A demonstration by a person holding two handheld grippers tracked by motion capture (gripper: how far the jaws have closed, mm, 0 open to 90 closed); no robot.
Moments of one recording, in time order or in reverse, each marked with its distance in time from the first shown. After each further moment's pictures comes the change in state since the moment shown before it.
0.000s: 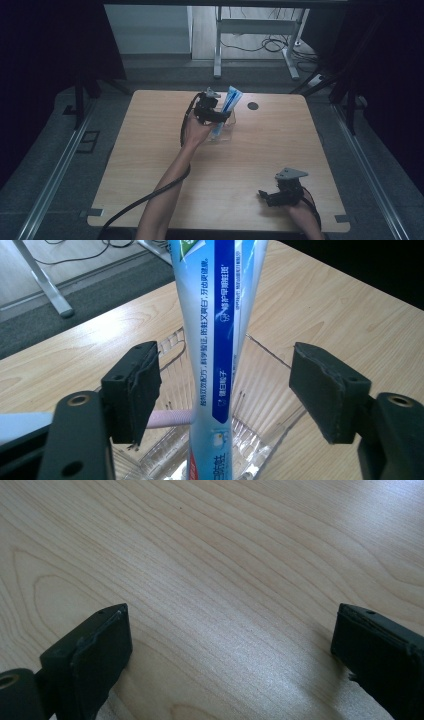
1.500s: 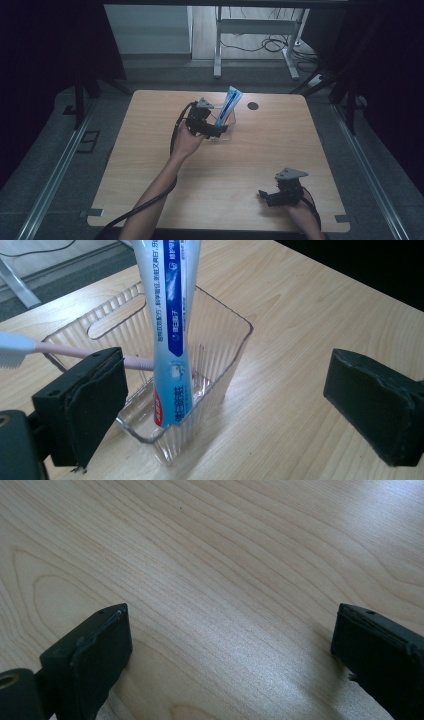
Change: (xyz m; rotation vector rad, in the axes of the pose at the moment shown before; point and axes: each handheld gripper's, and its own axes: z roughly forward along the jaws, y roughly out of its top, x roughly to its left) left arm -0.013 -0.027 -0.042 0.017 -0.092 0.025; right arm 0.000 0.000 0.000 -0.001 -0.001 0.004
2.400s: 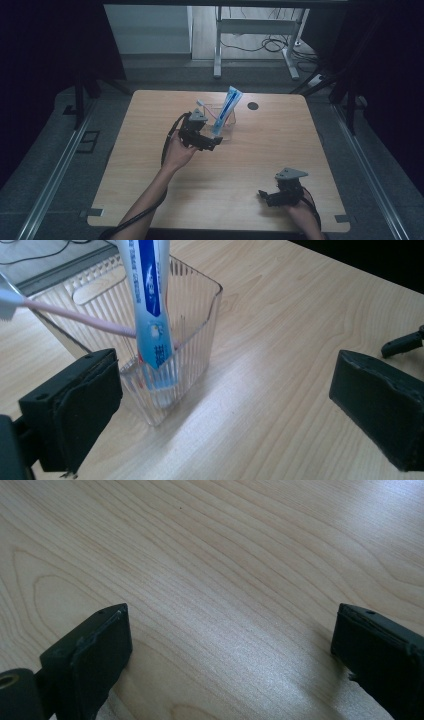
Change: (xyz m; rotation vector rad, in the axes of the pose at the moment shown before) left arm -0.016 -0.030 -0.025 0.000 -0.022 0.038; right arm 0.000 0.000 0.000 0.000 0.000 0.000
